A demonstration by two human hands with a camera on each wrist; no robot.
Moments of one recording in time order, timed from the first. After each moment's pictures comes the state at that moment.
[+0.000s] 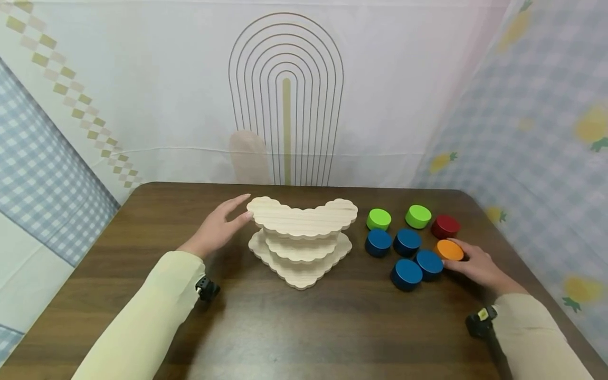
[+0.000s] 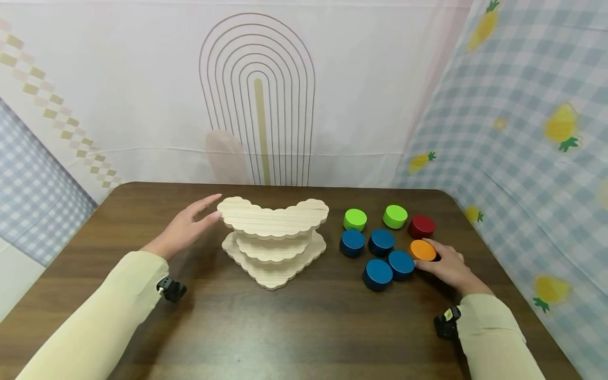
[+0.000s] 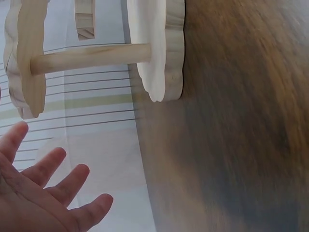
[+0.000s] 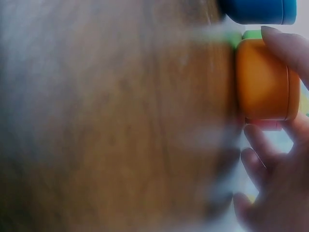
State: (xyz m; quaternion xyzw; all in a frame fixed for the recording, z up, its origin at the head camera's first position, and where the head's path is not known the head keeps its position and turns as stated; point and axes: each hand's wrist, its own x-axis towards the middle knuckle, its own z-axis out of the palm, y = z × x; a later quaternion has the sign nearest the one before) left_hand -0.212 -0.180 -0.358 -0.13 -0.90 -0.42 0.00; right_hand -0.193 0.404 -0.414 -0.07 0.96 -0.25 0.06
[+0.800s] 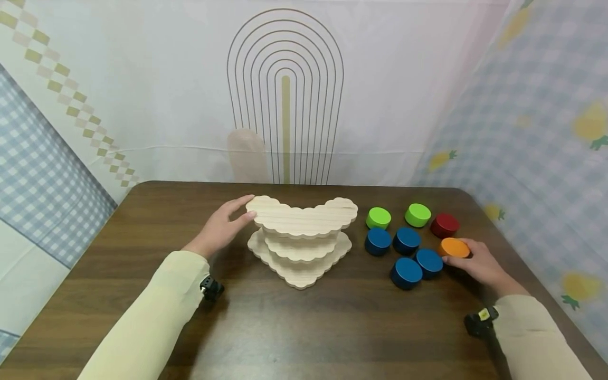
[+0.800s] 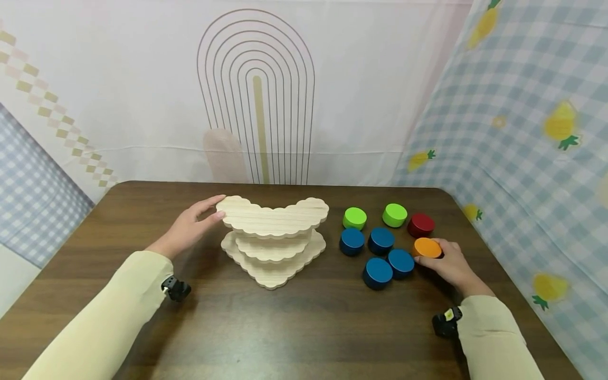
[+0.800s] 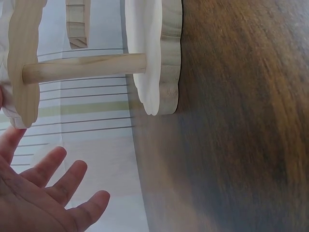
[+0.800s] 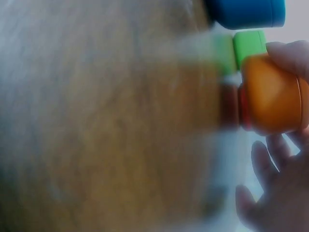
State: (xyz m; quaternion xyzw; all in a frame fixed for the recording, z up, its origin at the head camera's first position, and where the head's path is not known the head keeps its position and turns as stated) left_hand -0.218 -0.173 -0.365 -0.14 -0.89 -0.44 0.02; right_hand -0.189 0.400 -0.411 -0.03 0.96 -0.27 0.03
